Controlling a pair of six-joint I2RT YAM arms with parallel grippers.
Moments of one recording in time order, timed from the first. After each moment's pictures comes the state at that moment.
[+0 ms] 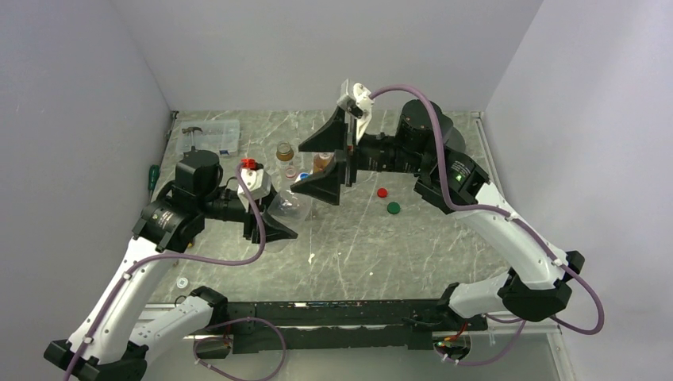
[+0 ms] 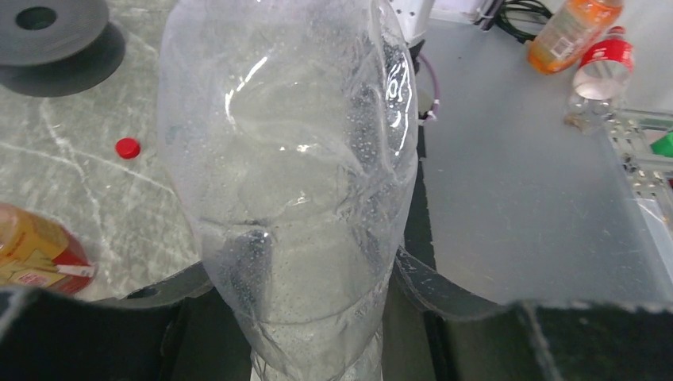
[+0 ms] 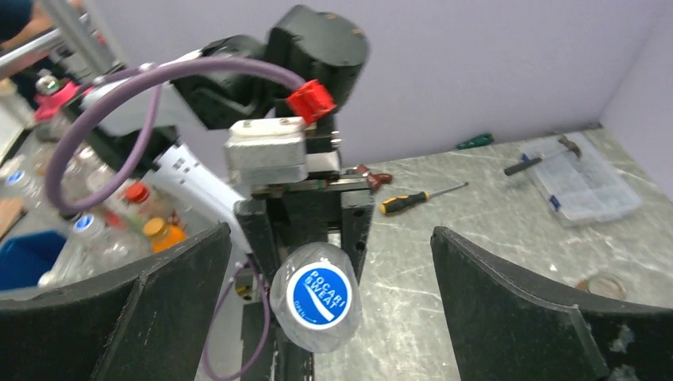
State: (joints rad) left arm -0.45 0.89 1.16 -0.72 1.10 0.29; right arm 0.90 1.33 1.73 -0.36 -0.64 0.15
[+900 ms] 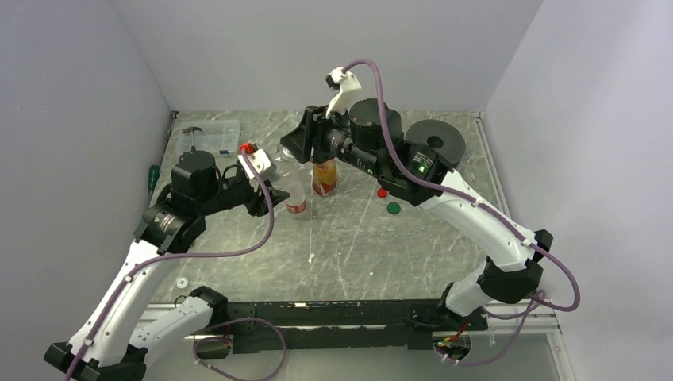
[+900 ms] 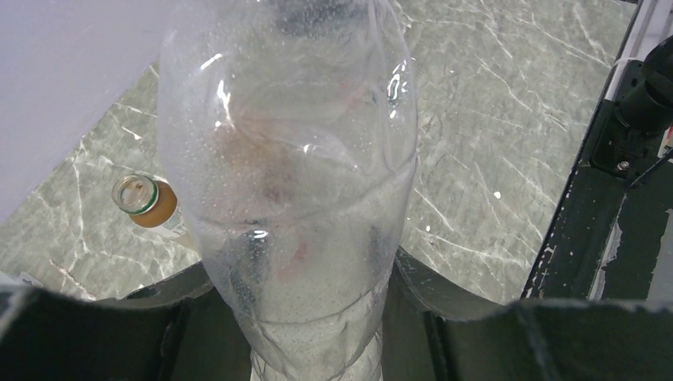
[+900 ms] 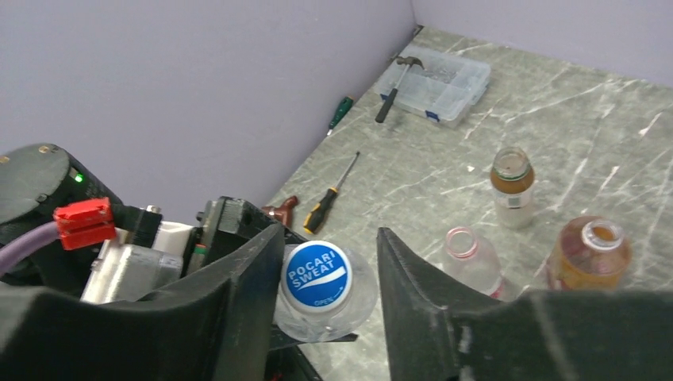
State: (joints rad) left arm -0.45 0.87 1.12 -0.56 0.52 0.27; right arm 1.01 1.51 1.89 -0.52 0.13 0.47
